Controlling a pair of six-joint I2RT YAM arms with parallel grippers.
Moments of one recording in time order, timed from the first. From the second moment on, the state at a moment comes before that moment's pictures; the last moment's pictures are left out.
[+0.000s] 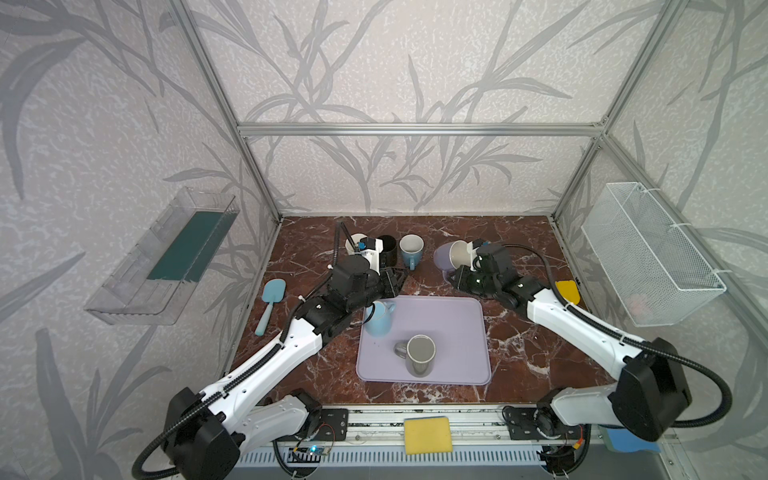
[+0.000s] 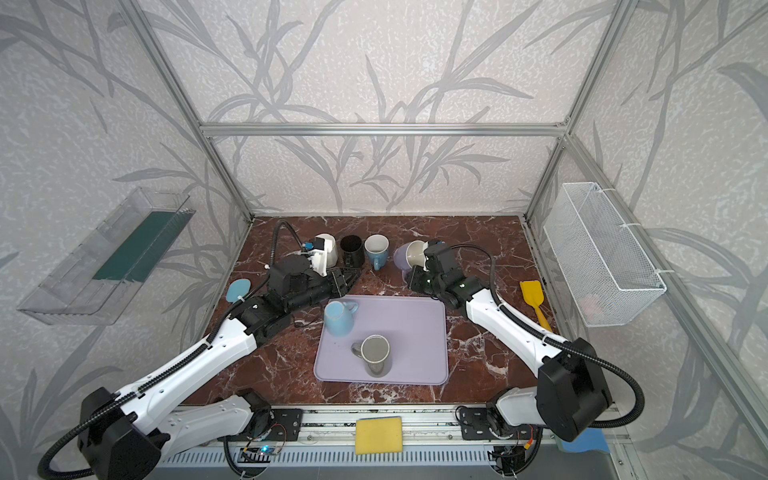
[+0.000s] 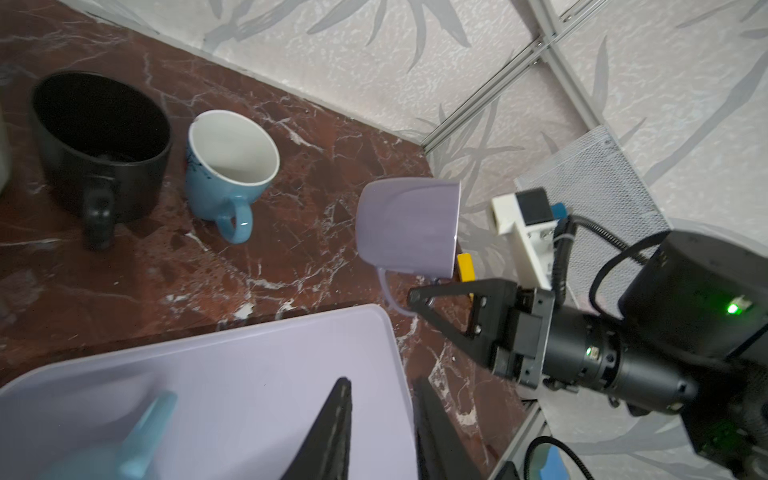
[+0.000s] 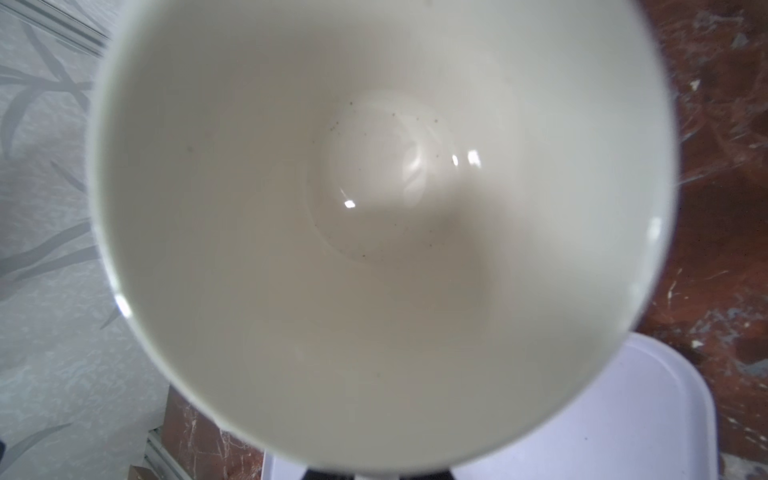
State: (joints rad) left arm -0.59 1.10 0.88 -0.19 0.15 -0.70; right arm 0.52 1.41 1.05 -0.35 -0.17 0.70
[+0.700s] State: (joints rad) left arm -0.52 1.03 0.83 -0.29 0.19 -0.65; right arm 0.49 1.94 1.68 -0.92 -0.16 0.44
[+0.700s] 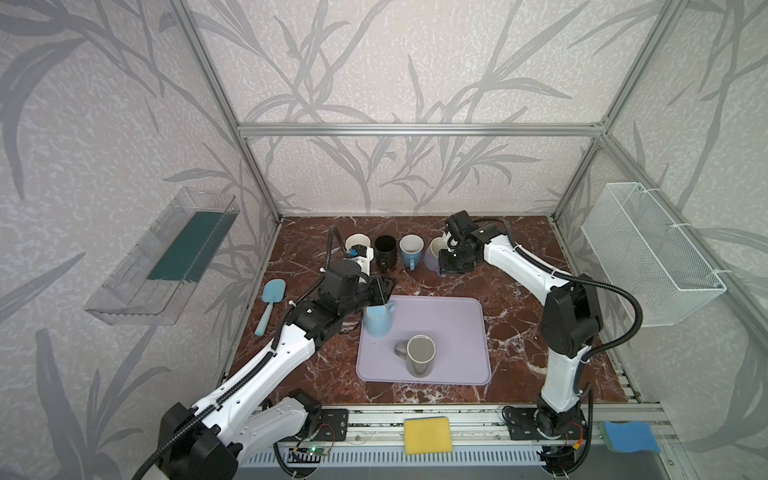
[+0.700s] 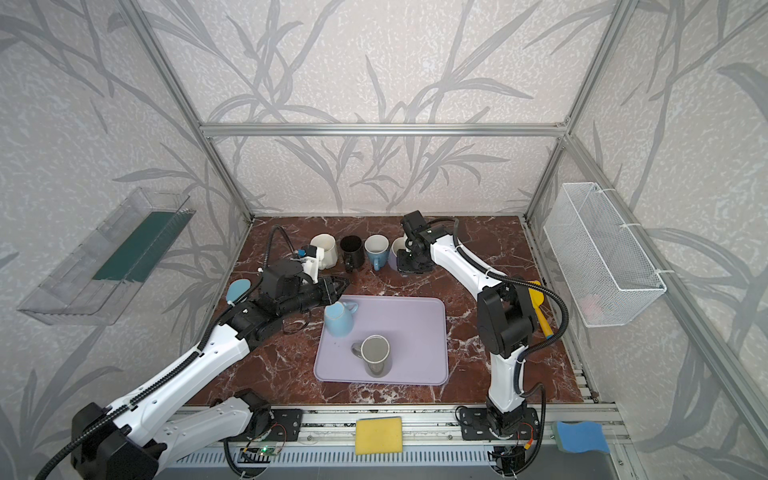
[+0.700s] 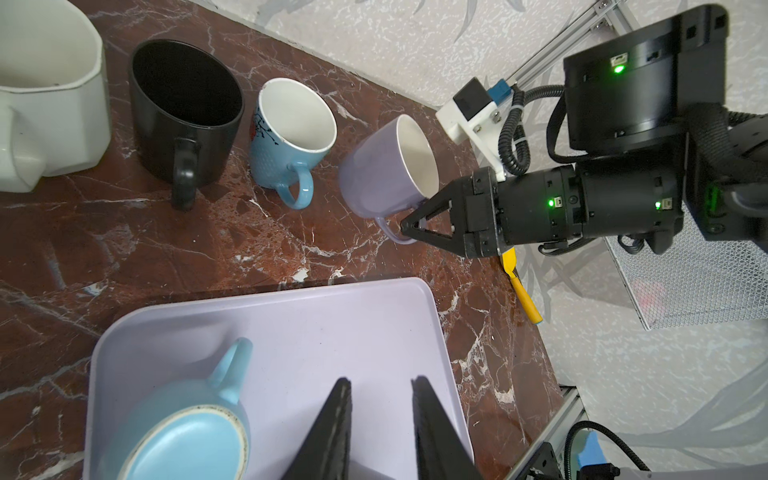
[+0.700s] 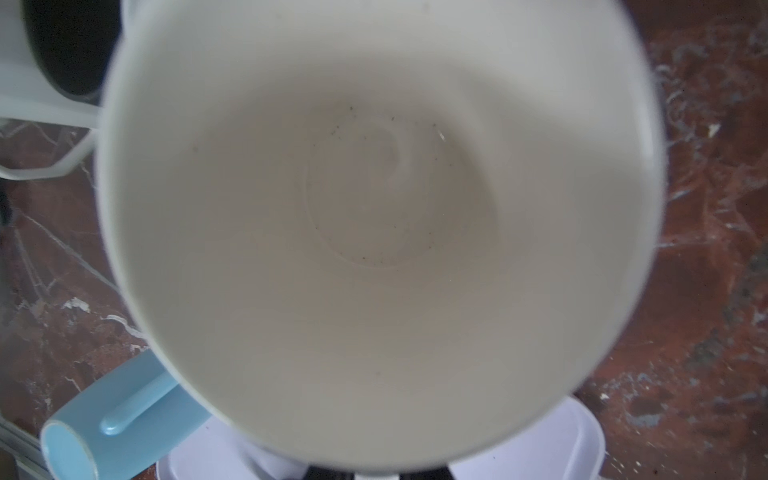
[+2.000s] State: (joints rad) left arm -0.46 0.90 0.76 -0.34 0.24 -0.63; right arm 0.49 2.42 2.41 -1.34 0.00 0.41
